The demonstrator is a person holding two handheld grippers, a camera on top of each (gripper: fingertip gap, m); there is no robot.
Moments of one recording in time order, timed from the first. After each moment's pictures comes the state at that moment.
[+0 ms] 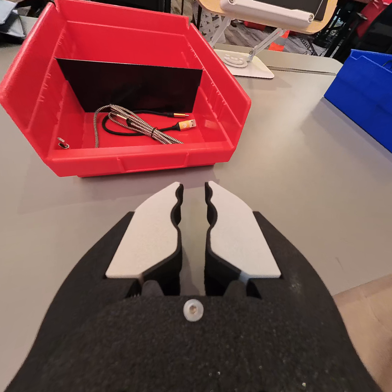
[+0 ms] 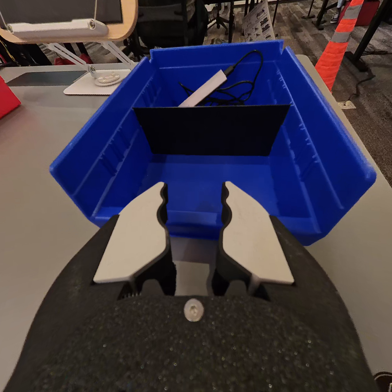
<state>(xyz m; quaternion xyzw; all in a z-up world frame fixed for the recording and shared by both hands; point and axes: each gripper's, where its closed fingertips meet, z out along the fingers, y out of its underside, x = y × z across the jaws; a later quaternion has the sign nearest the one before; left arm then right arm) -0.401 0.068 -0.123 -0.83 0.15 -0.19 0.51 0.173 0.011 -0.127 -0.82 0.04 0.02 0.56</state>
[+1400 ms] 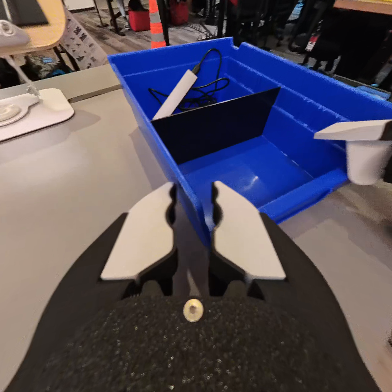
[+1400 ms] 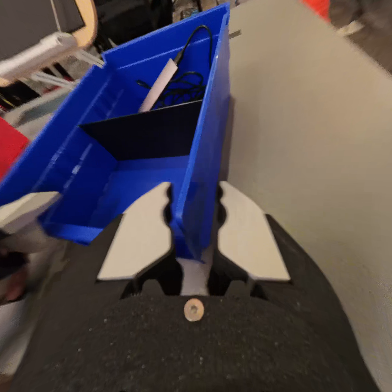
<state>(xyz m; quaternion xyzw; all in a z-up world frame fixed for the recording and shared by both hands) 0.004 0.051 -0.127 -0.75 0.36 -0.24 0.50 0.165 -0.012 -0.138 -0.83 0.18 0.08 0.52</state>
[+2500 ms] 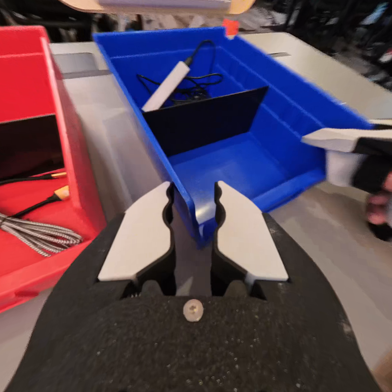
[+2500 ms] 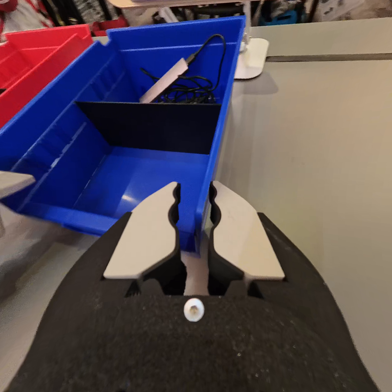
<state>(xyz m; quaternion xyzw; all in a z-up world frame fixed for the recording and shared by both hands) -0.234 0.110 -0.116 -0.81 0.25 -0.22 0.49 -0.065 0.100 -0.130 -0.86 0.00 0.08 0.51</state>
